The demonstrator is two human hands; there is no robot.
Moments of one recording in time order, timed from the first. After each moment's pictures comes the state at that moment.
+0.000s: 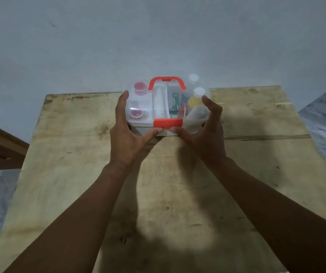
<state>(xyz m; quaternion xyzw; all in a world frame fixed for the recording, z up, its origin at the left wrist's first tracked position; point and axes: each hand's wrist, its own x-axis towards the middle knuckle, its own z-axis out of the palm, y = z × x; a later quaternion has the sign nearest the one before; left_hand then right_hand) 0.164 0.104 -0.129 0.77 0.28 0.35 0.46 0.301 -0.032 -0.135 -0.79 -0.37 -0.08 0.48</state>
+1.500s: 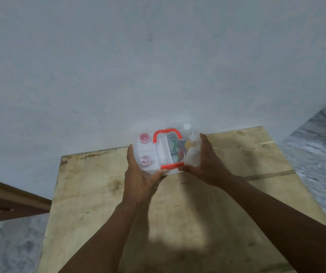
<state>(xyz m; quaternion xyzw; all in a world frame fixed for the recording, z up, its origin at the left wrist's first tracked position) 0.183 0.133 -0.084 0.74 0.32 0.24 0.54 0.342 -0.005 -0.069 -0.84 -0.35 0.16 0.37</state>
